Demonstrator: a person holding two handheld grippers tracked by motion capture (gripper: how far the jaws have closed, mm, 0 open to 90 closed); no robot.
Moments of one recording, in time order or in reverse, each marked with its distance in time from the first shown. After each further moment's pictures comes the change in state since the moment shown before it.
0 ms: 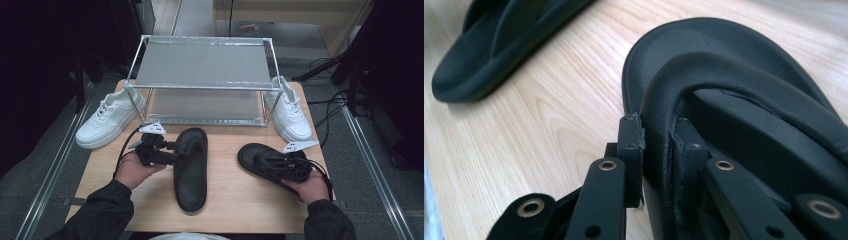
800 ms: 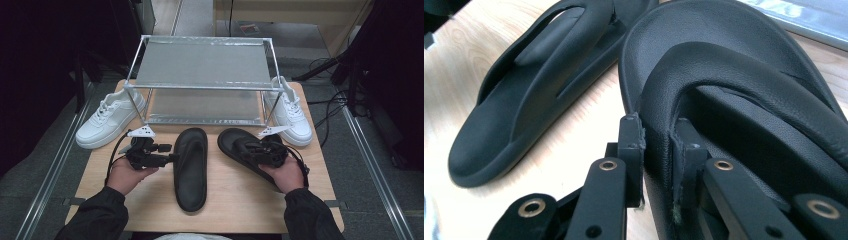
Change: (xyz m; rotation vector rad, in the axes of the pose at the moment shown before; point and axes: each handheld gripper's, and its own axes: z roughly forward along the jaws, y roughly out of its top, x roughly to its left) left arm 0.005 -0.020 -0.021 -0.047 0.052 -0.062; right arm 0.027 0.061 0.039 0.000 -0.012 0.037
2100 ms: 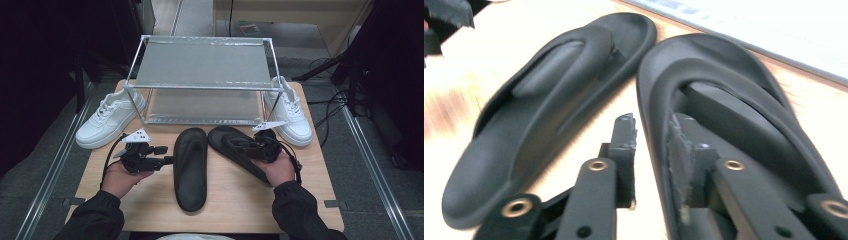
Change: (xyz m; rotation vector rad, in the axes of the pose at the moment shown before) left arm -0.001 -0.010 -0.007 -0.020 0.028 0.044; right arm 0.008 0.013 0.003 -0.056 -0.036 0.004
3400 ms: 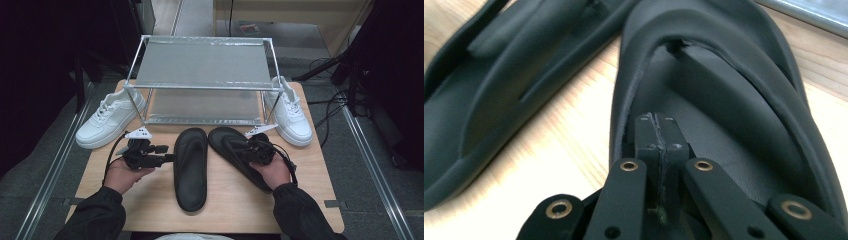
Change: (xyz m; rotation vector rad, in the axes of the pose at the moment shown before) left arm 0.012 0.001 0.009 0.026 0.011 -0.025; right arm -0.004 -0.009 0.031 0.111 -0.024 -0.032
